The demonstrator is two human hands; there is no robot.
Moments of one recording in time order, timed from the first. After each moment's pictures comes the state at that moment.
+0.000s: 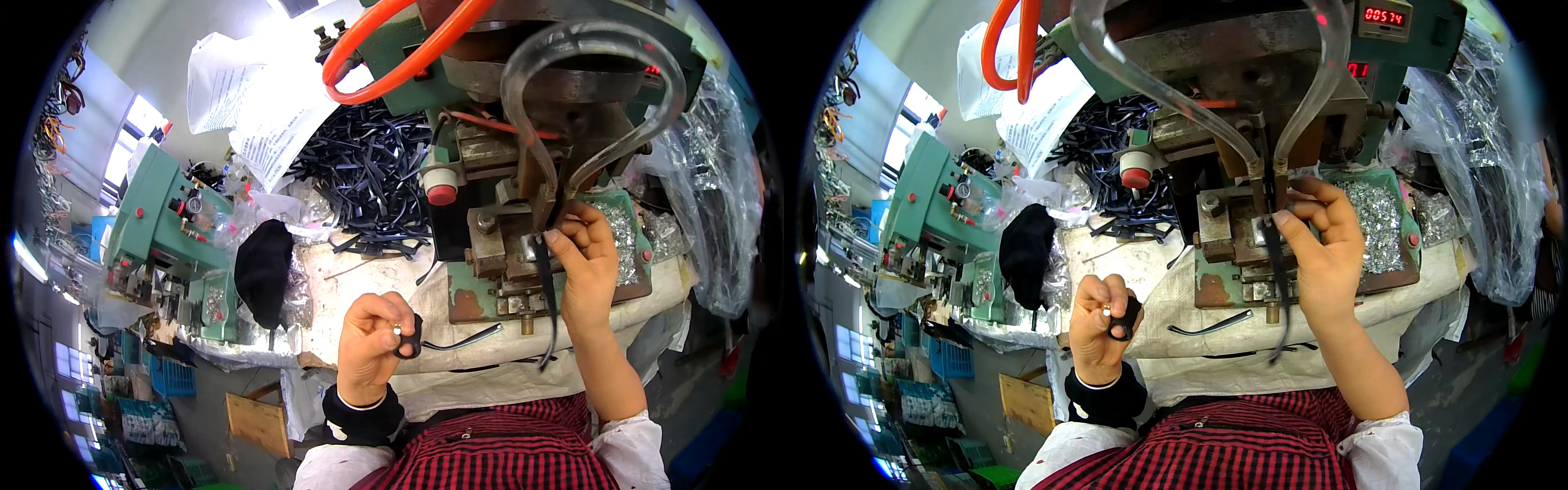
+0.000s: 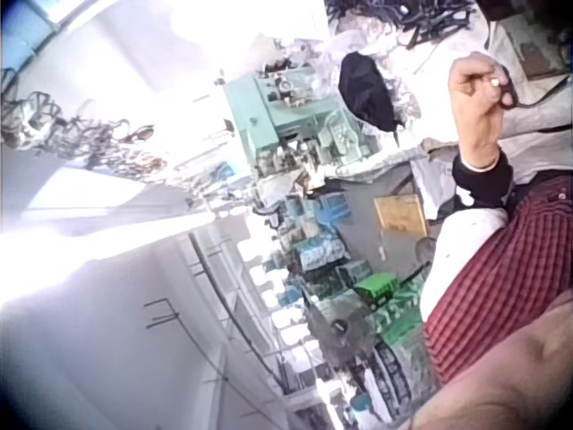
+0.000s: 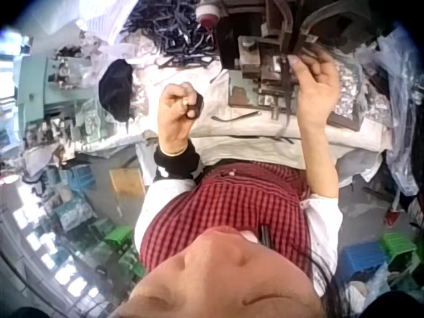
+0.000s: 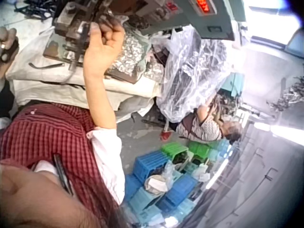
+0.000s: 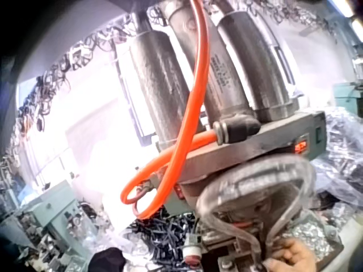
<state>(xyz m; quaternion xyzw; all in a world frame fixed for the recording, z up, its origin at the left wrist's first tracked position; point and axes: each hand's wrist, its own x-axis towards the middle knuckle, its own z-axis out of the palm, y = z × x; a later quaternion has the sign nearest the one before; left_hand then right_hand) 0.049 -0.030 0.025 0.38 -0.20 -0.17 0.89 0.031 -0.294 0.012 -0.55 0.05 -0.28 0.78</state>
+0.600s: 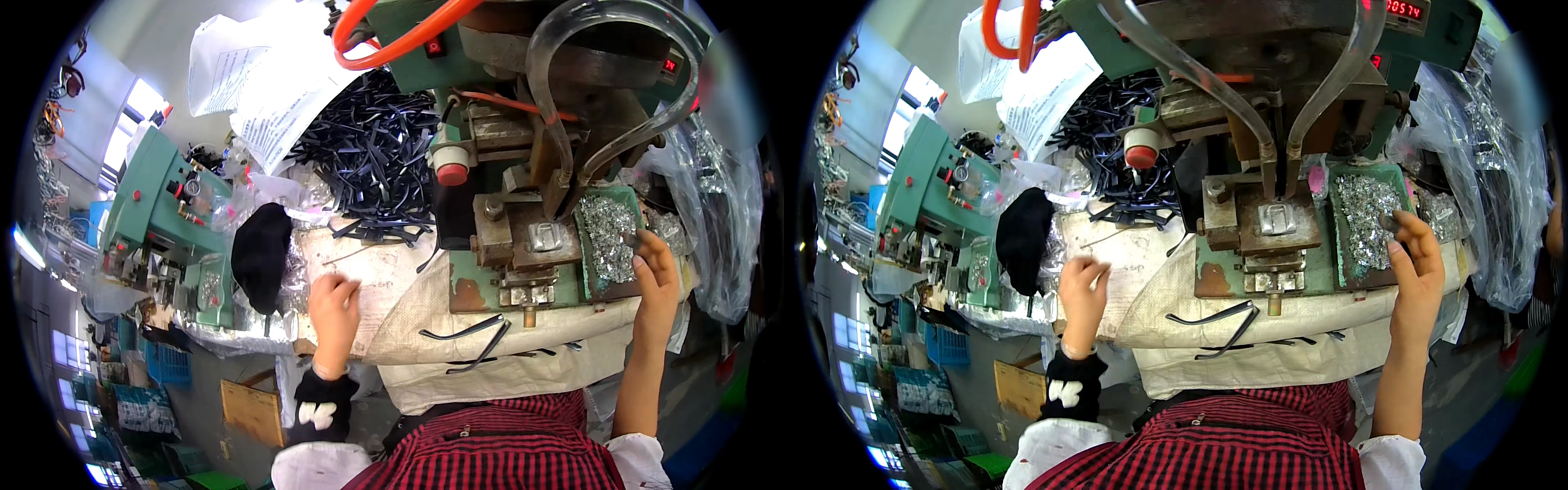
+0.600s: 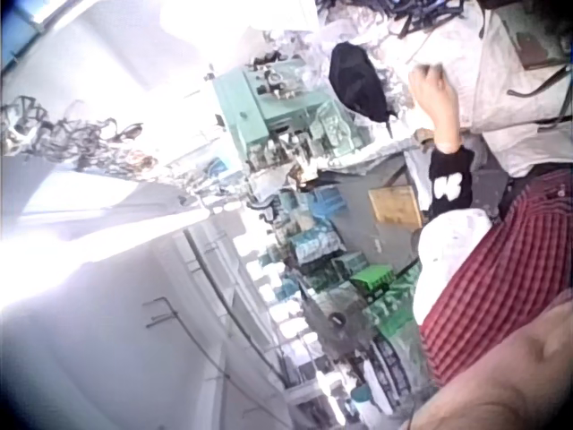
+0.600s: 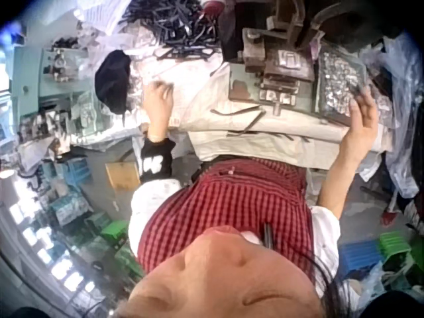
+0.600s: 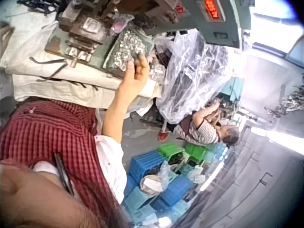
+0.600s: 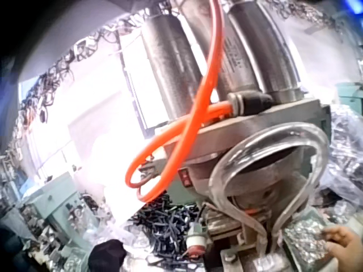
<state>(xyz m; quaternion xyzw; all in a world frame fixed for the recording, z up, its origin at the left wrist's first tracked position) 0.085 0.063 -0.069 0.93 -0.18 0.26 0.17 -0.038 -0.388 -0.011 -0.67 0.20 -0.29 0.66</state>
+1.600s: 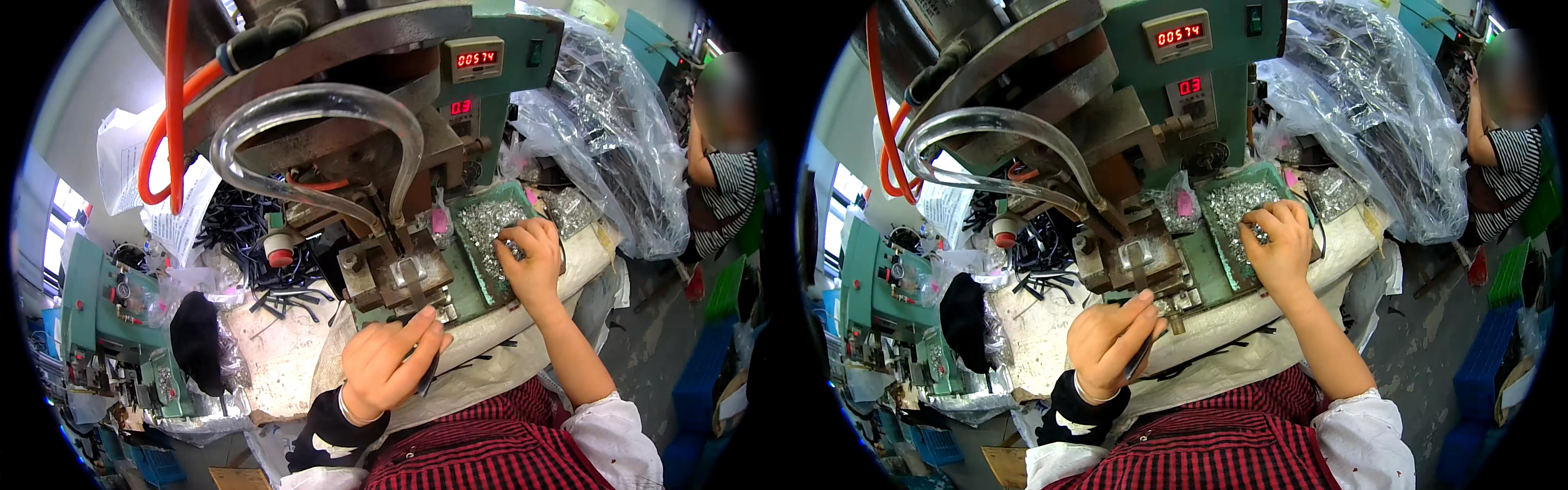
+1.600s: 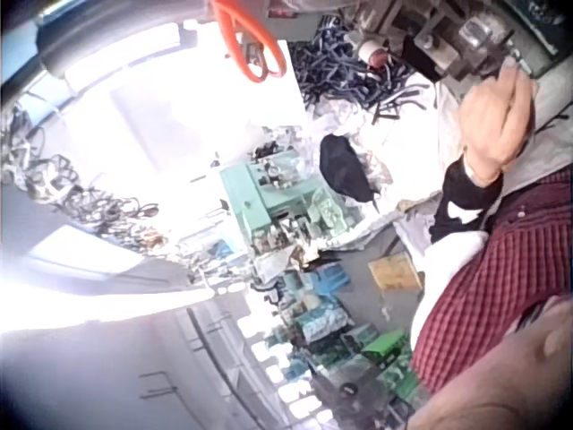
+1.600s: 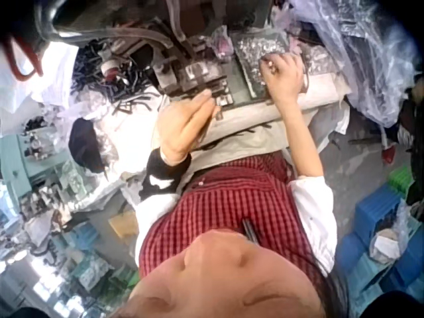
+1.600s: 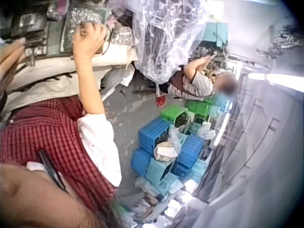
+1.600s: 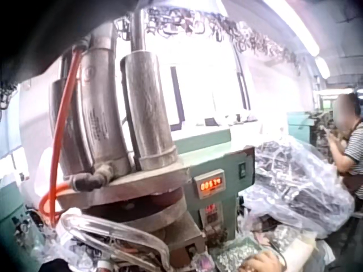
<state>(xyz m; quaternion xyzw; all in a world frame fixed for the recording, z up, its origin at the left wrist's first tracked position) 0.045 -0.140 0.037 0.69 -0.57 0.31 0.32 -0.002 -0.397 -0.038 -0.86 0.16 -0.44 0.19</state>
